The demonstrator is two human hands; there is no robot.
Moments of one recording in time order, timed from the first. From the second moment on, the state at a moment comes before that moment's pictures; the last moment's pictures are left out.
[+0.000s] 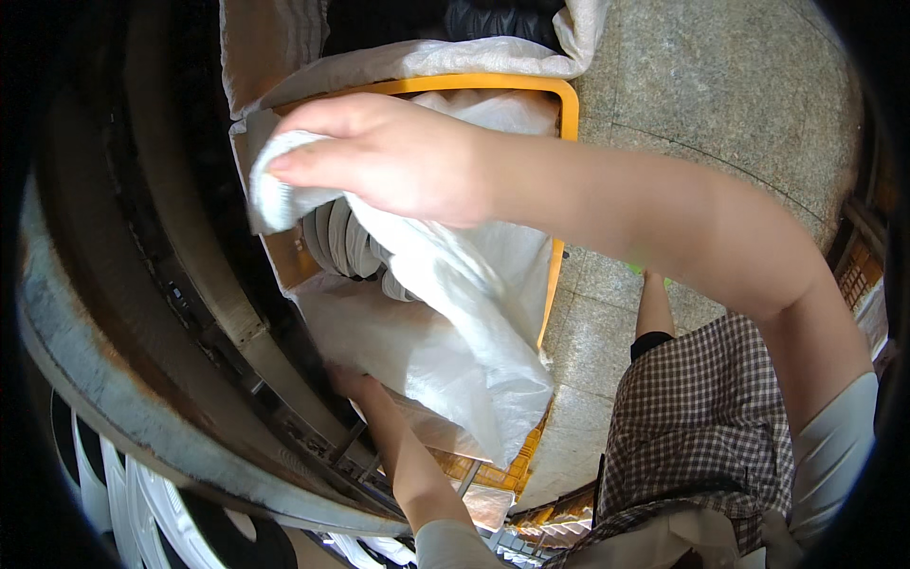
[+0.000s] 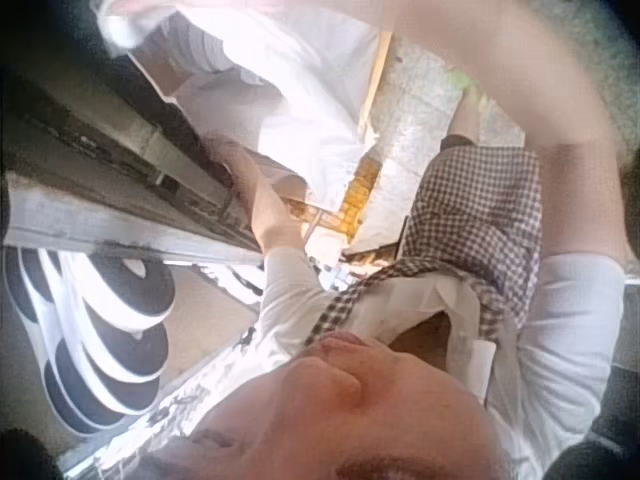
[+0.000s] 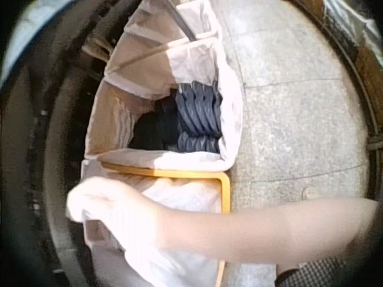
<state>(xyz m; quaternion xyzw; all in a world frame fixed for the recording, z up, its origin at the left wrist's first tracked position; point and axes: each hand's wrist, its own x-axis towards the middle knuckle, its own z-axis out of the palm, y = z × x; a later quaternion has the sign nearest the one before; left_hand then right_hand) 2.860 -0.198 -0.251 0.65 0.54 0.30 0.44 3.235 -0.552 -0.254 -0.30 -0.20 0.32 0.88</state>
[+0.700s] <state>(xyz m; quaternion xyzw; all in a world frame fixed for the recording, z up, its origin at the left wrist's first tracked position) 2.810 -0.254 -0.258 0.60 0.69 0.18 0.36 3.158 -0.652 -0.287 -0.24 -0.31 0.27 0.88</state>
